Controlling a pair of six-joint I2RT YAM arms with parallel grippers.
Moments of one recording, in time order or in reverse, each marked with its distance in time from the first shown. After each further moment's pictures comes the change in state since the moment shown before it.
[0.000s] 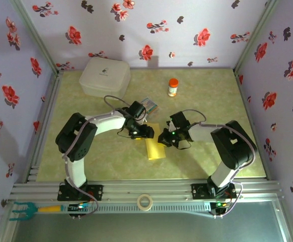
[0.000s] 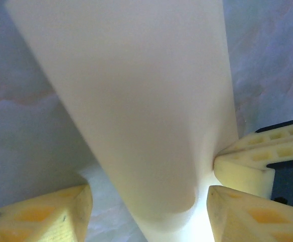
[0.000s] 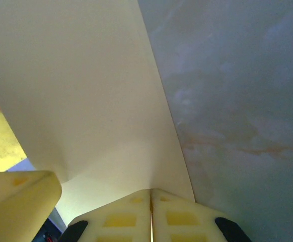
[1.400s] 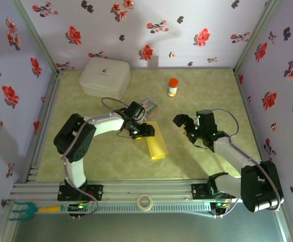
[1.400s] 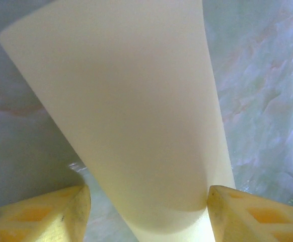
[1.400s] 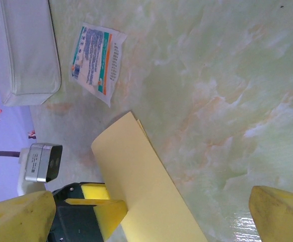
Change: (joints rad) left arm 0.009 -0.013 -0.029 0.082 0.020 -0.076; right arm -0.262 -0.503 -0.177 0.014 0.170 0.145
